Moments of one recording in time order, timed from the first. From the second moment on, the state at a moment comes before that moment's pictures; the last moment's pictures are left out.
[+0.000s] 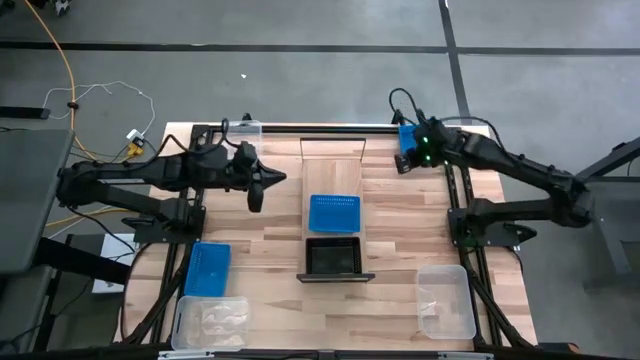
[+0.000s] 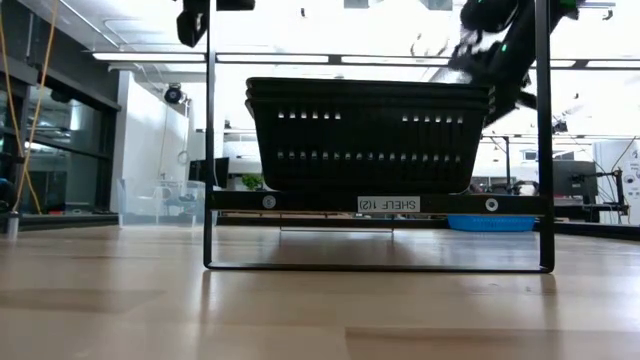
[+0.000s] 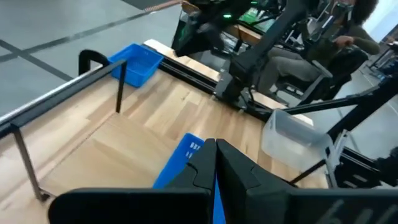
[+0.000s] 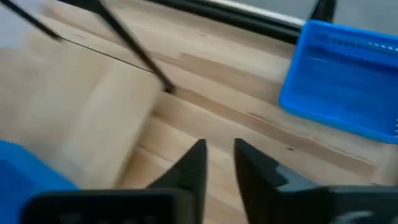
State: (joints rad) left arm 0.19 0.96 0.91 -0.27 -0.12 -0.41; right arm -0.57 1.05 0.90 -0.80 0.15 0.54
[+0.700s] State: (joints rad) left arm 0.10 0.97 0.90 -0.26 -0.16 -0.54; right arm -0.79 1.53 0.90 -0.74 0.27 0.07
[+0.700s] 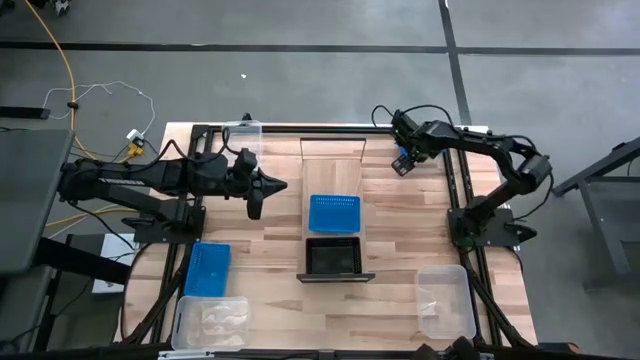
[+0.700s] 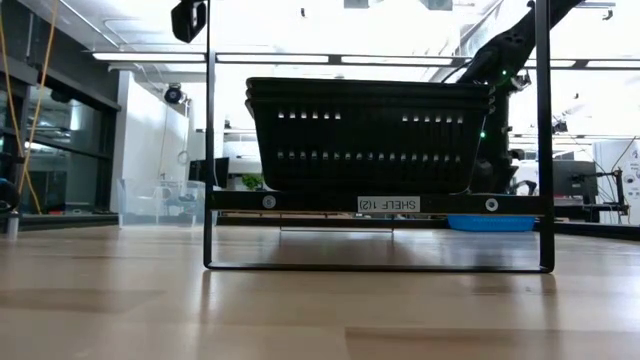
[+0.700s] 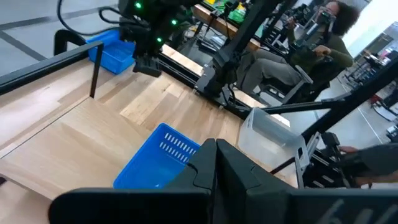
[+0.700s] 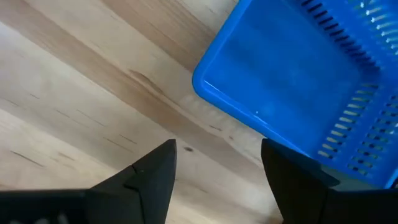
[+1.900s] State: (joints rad) left arm 0.10 0.97 0.90 -0.24 -0.19 -0.57; right arm -0.79 1.59 0.97 -0.81 0.30 -0.18
